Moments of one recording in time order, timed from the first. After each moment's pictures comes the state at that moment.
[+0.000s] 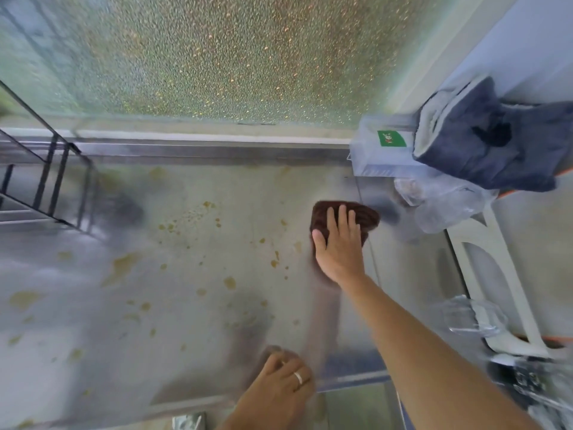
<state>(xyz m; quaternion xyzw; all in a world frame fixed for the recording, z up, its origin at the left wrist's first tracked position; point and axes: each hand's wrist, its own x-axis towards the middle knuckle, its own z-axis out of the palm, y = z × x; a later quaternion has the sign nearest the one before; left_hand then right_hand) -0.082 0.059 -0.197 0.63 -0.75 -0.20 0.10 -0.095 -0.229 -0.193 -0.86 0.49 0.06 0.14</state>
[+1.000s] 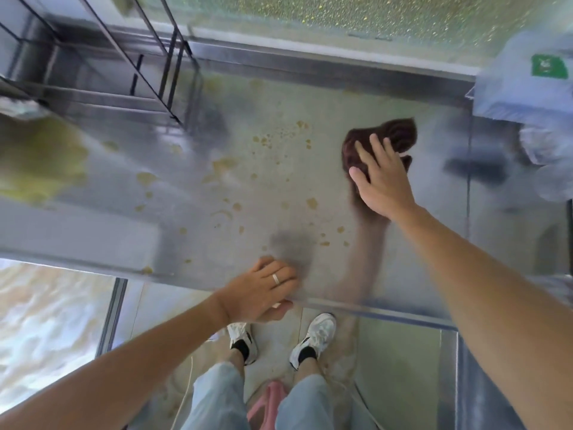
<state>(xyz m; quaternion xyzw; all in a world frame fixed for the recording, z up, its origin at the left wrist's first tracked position) 0.034 0.153 -0.201 0.65 -0.73 -0.12 0.13 -0.033 -0.189 -0.189 -0.93 0.31 0.07 0.18</state>
